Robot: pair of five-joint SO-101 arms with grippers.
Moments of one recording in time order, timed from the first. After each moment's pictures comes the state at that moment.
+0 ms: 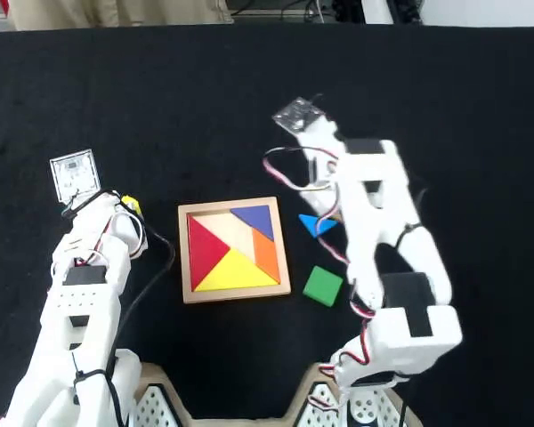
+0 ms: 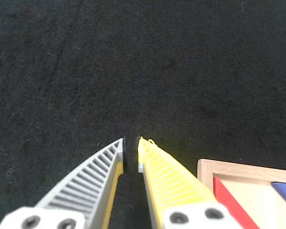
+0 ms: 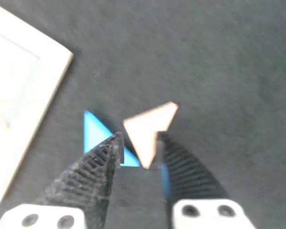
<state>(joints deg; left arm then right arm) -9.3 -42.0 76.1 13.6 10.3 -4.9 7.1 18.9 60.1 32.7</state>
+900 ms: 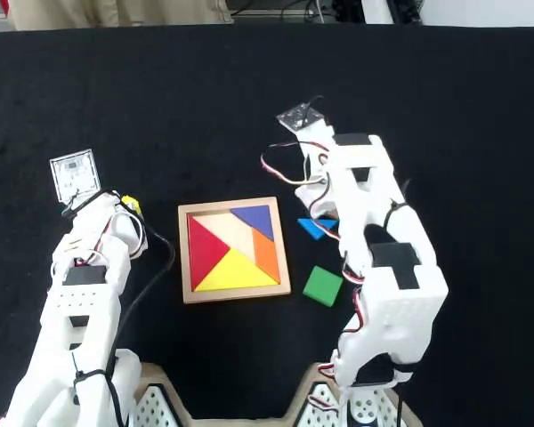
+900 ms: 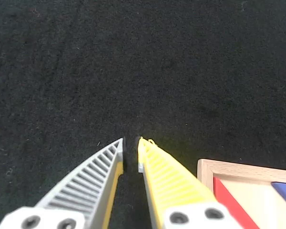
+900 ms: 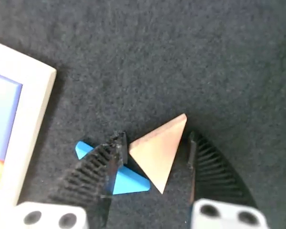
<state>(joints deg) -9.3 -42.0 76.1 13.6 10.3 -3.7 21.1 10.4 61.9 28.0</state>
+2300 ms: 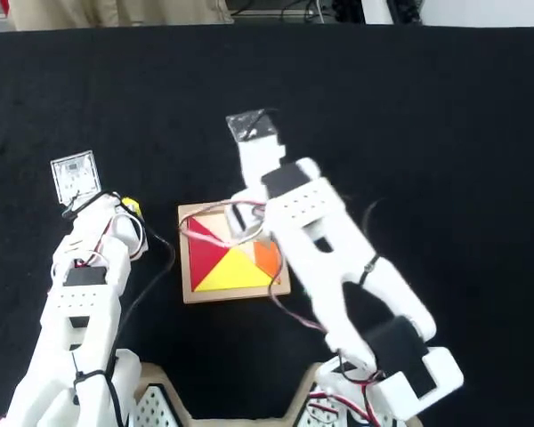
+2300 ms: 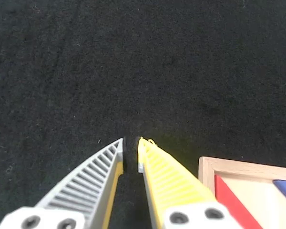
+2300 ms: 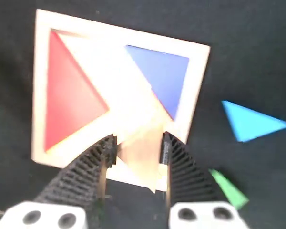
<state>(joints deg) -9.3 -42.0 76.7 13.6 10.3 -29.2 -7.1 24.6 69.4 -14.4</state>
